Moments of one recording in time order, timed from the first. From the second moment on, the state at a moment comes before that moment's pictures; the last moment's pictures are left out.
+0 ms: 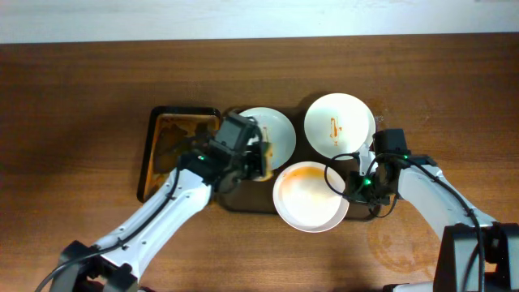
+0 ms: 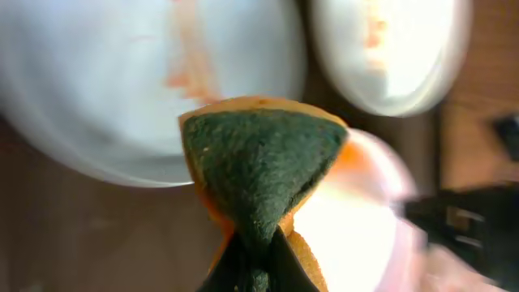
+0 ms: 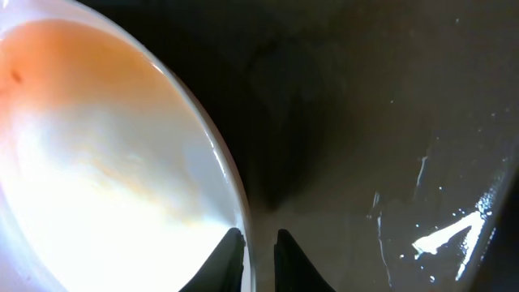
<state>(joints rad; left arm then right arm) -0.53 1.55 1.06 -0.52 0.14 -0.57 0.02 1.58 0.82 -0.70 -0.32 0.13</state>
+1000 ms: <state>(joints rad) -0.37 1.55 1.06 -0.61 0.02 -0.56 0.02 1.56 1.13 -1.29 -0.15 0.13</state>
